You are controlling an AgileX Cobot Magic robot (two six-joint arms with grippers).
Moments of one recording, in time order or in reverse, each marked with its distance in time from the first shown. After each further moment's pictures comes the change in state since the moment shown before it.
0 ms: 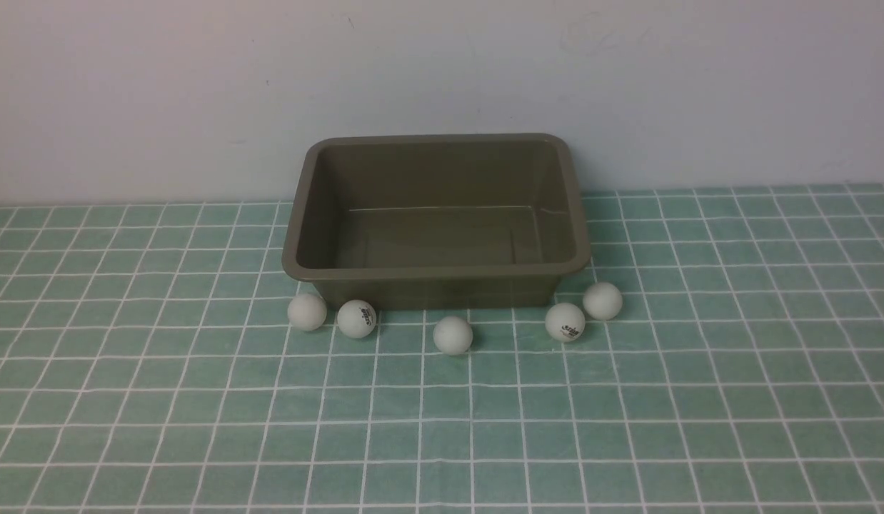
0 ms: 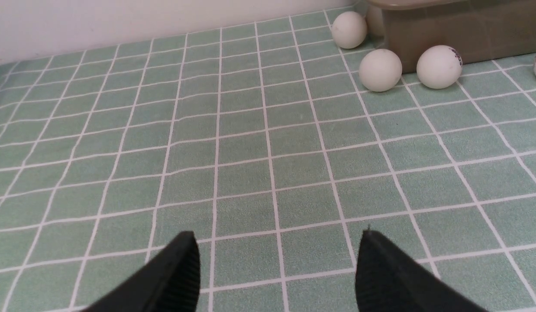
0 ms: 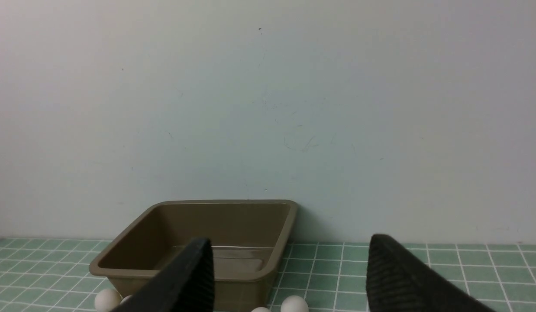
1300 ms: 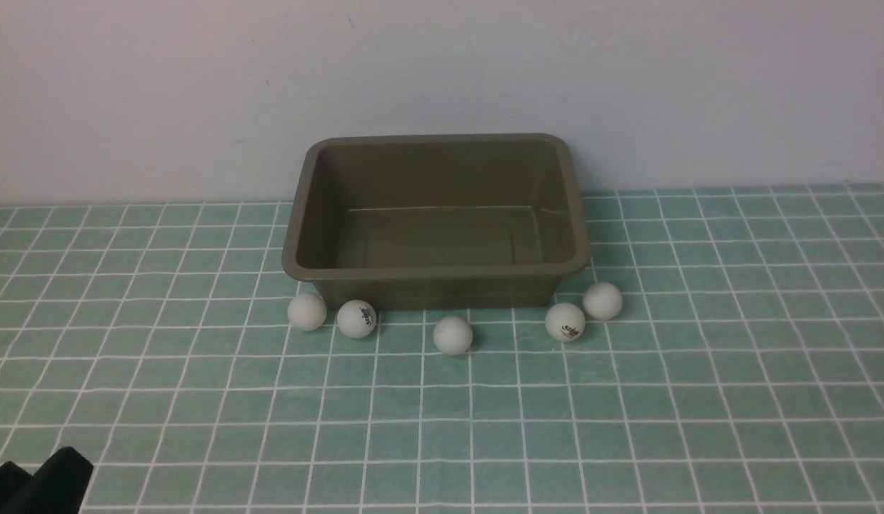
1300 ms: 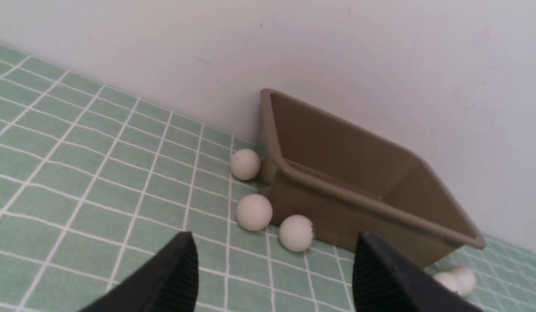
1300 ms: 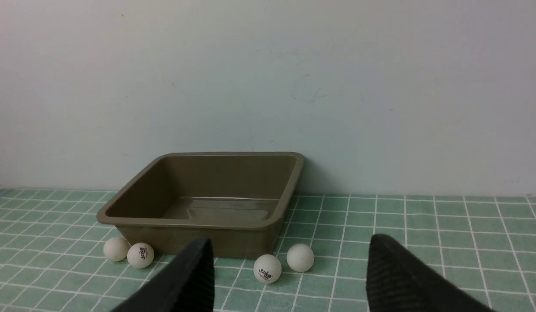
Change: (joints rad) right arm 0.000 0.000 0.000 0.001 0.117 0.000; left arm 0.000 0.000 0.007 -0.582 -0.255 -0.015
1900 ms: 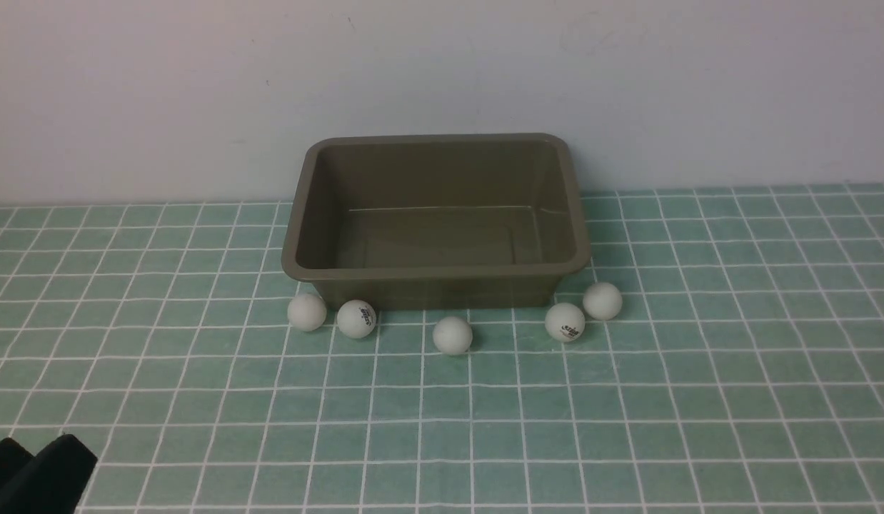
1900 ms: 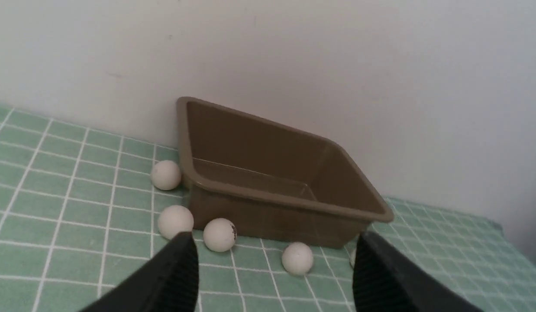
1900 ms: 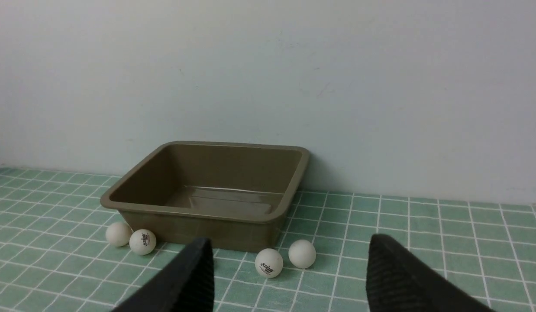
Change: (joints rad) right arm 0.000 0.000 0.000 0.092 -0.005 -0.119; left arm 0.000 0.000 -0.187 -0.113 0.197 0.110
